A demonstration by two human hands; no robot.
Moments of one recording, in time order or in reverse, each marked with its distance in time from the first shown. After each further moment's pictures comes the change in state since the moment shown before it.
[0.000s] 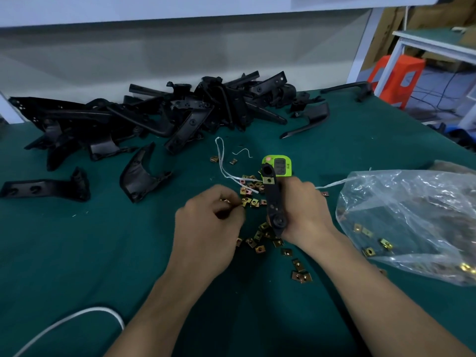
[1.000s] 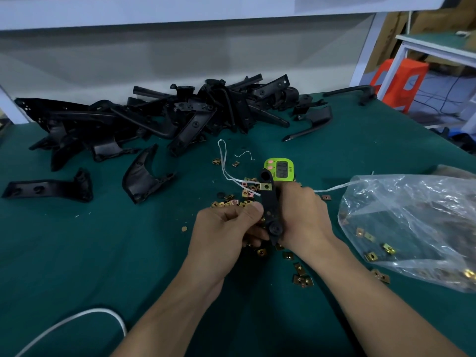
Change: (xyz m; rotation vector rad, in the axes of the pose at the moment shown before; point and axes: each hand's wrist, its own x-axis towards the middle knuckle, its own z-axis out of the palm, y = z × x) left_hand -0.008 0.015 0.011 -0.601 -0.172 -0.311; right_hand -0.005 -0.009 -0.002 0.023 -0.016 0.004
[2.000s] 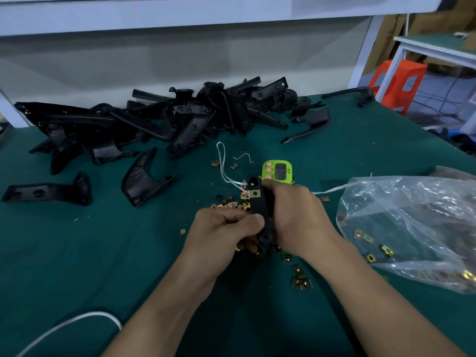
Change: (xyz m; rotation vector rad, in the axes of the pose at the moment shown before) left_hand 0.005 0.003 -0.011 0.082 -0.153 0.031; right_hand -0.002 -0.005 -0.015 0.032 -0.112 -0.085
